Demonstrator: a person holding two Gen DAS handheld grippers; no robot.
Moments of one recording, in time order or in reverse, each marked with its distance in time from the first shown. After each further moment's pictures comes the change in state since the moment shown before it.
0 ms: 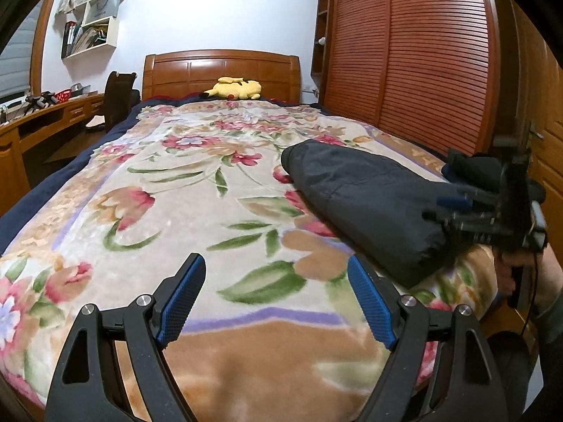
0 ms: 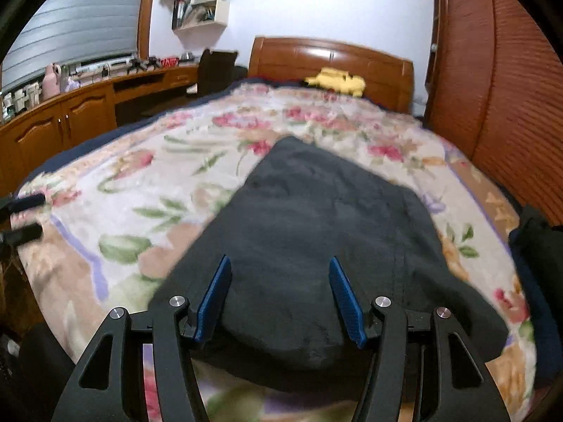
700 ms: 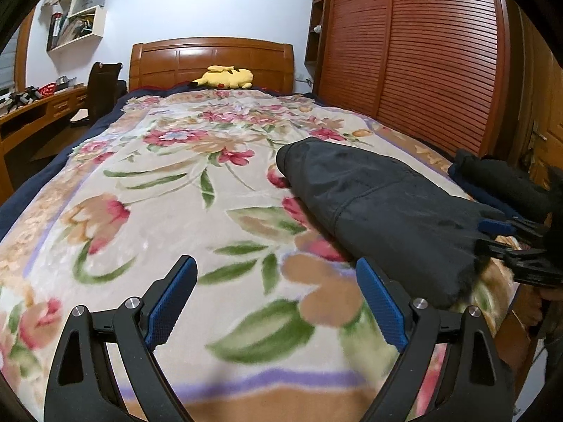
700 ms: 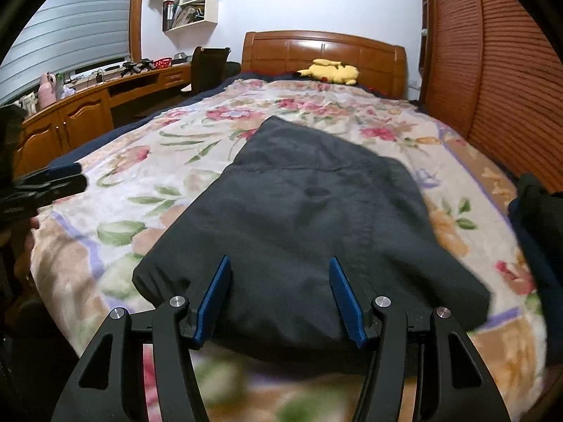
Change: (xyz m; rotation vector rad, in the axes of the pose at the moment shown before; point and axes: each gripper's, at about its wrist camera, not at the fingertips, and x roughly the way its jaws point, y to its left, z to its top) left arm 0.066 0.004 0.036 0.011 0.053 -0.041; right arm -0.005 -0.022 -0.024 0.052 -0.009 0.010
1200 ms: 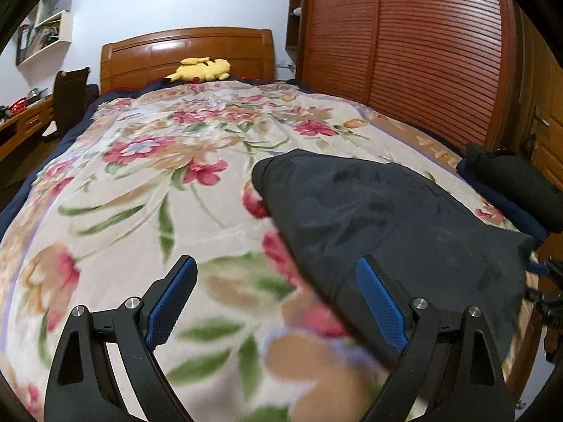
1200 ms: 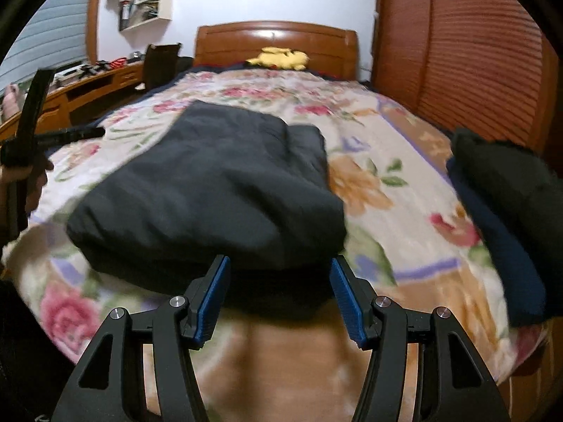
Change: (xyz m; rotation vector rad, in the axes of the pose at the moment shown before) left arm 0.101 -0.027 0.067 0.078 0.065 -0.044; right arm -0.015 -0.052 -0.043 0.085 0.060 -0.151
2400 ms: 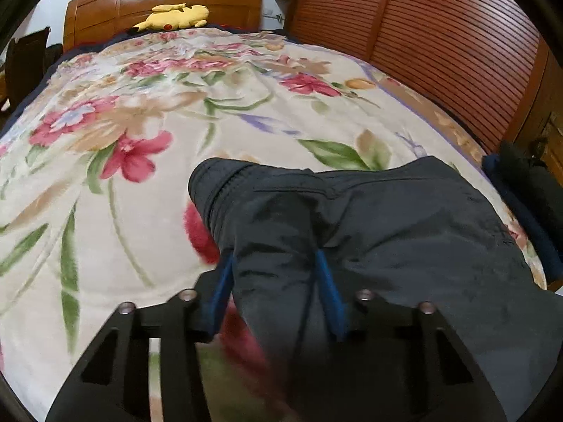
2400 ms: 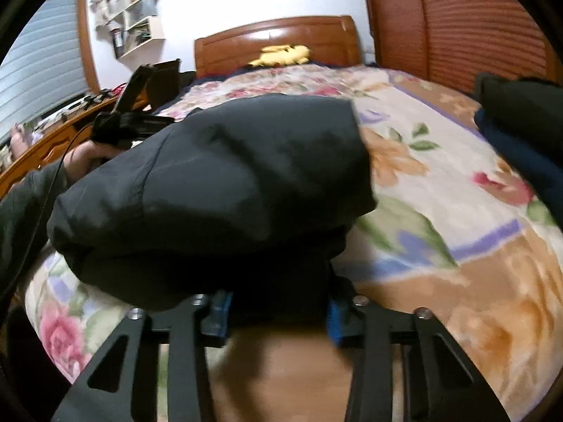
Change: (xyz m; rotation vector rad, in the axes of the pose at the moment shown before) left arm 0.147 -0.012 0.050 -0.033 0.216 -0.092; right arm 0.034 -0.005 -0.018 0.142 -0.030 0.134
